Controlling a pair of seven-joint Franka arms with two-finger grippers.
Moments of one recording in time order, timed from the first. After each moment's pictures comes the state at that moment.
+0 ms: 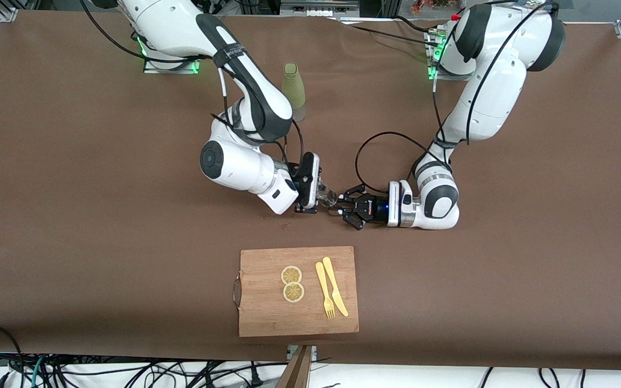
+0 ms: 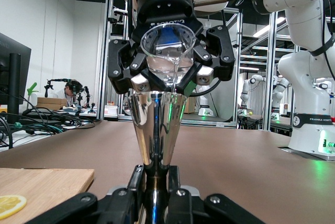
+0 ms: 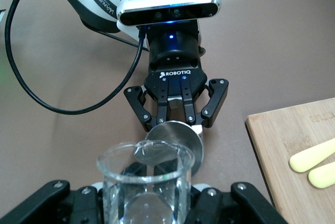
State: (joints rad) left arm -0.27 1.04 -0.03 -1.54 -1.83 1.62 2.55; right arm 0.65 0.72 -0.01 -1.41 0.79 2.31 -1.27
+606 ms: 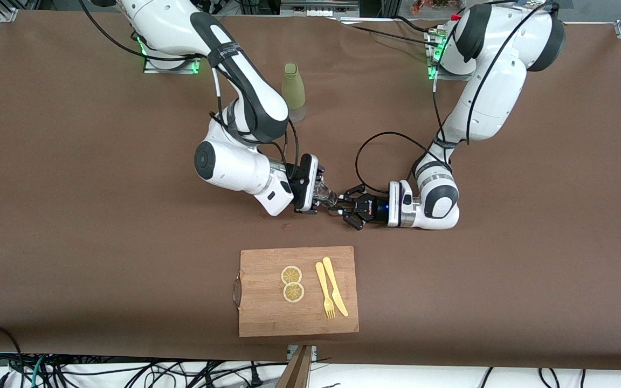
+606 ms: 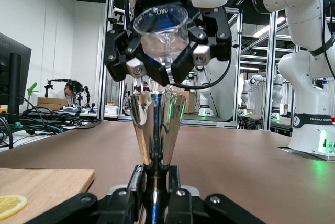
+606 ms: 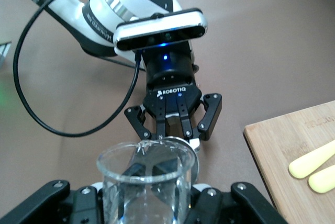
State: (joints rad) left arm -0.27 1.04 -0.03 -1.54 -1.83 1.62 2.55; right arm 0.64 0.70 -0.02 -1.41 0.90 2.31 -1.26
